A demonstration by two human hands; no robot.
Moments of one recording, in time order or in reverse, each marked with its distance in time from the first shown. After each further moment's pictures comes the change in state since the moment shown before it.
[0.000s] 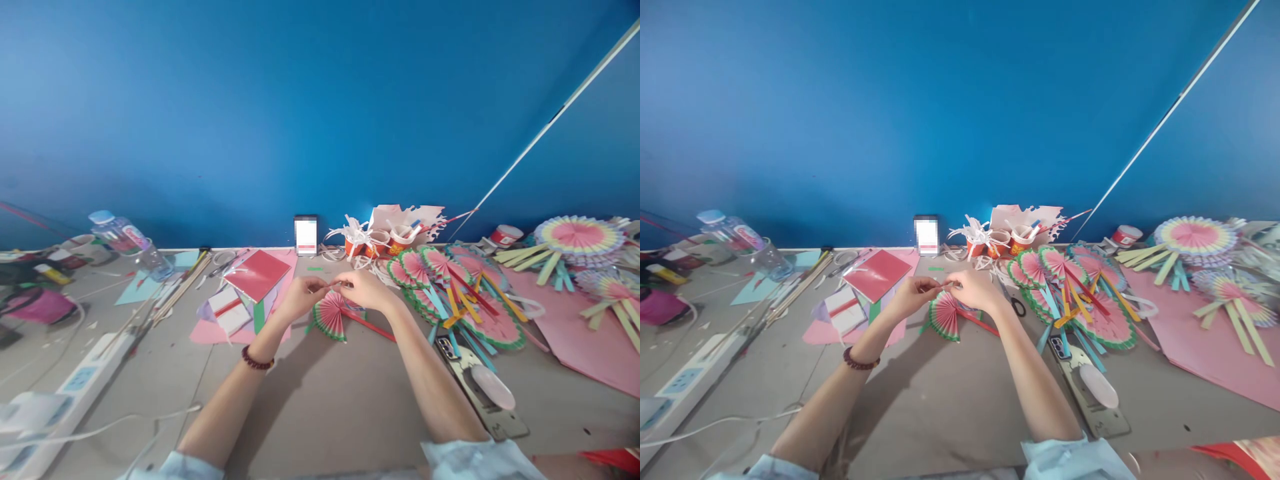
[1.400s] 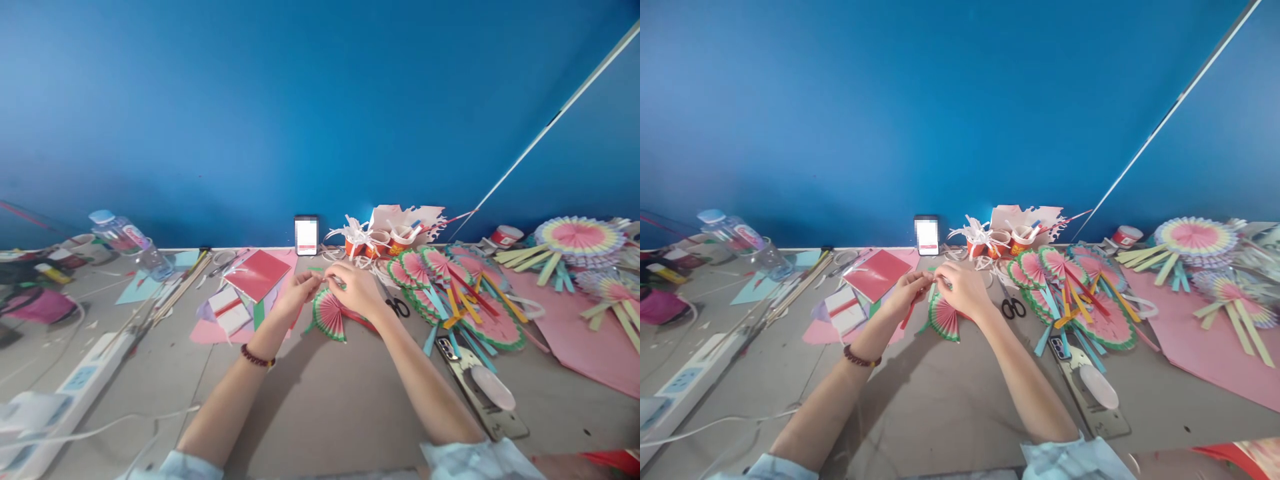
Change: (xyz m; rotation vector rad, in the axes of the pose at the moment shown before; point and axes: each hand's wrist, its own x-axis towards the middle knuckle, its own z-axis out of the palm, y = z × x) left_hand 0.002 0.003 -0.001 -0.424 0.071 -0.145; right_hand 0.001 -0.019 0.015 -0.060 0.349 -0.236
